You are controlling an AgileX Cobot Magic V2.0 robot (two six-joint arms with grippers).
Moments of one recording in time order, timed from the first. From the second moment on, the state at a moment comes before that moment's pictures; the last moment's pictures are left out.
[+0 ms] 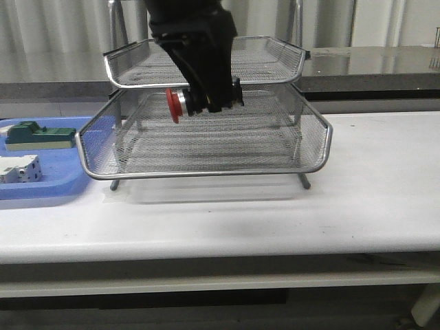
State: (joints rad) left arm -0.61 1.94 -1.80 -0.13 1.11 0.53; right arm 0.11 0.58 -0.69 -0.07 0.93 0.09
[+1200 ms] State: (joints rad) left arm -0.61 2.00 -1.87 -0.11 1.14 0.49; right arm 0.11 0.58 -0.69 -0.07 0.93 0.09
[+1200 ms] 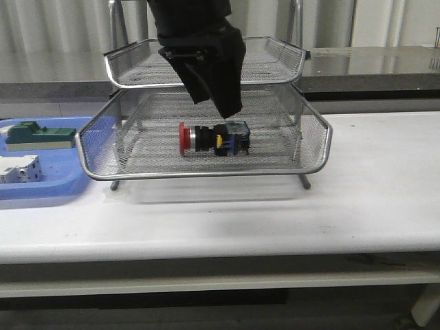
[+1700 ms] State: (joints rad) left arm -0.42 1.80 -1.88 -0.11 1.25 0.36; right arm 0.11 0.58 -0.69 -0.07 0.93 0.09
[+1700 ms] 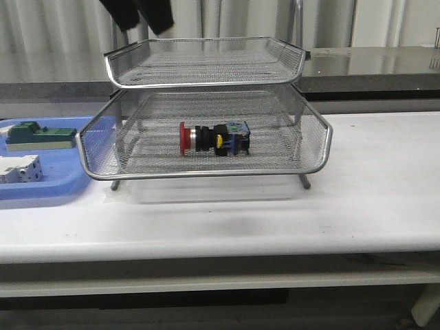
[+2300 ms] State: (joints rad) left arm -0.05 1.19 -1.22 -0.19 0.86 0.33; right arm 0.11 0.58 -0.69 -0.07 0.94 0.09
